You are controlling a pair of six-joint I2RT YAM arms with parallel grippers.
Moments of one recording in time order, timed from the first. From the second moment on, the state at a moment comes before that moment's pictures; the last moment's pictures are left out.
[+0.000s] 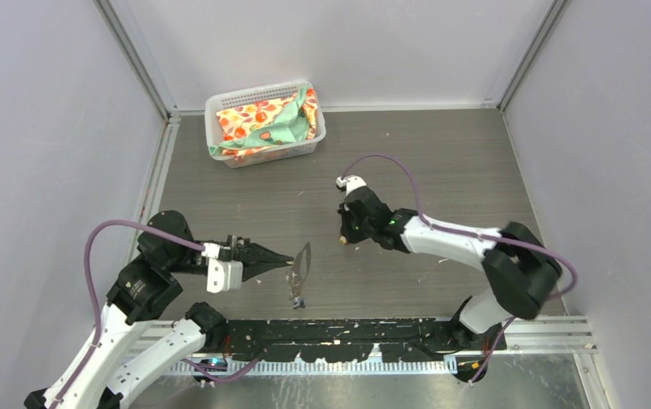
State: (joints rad) left arm -0.64 0.56 0.94 -0.50 0.98 0.61; right arm 0.83 1.58 0.90 -0.15 0.14 0.42
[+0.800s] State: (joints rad) left arm -0.64 0.58 0.87 -0.38 0.97 0.39; right arm 0.86 1.35 0.74 -0.14 -0.09 0.02
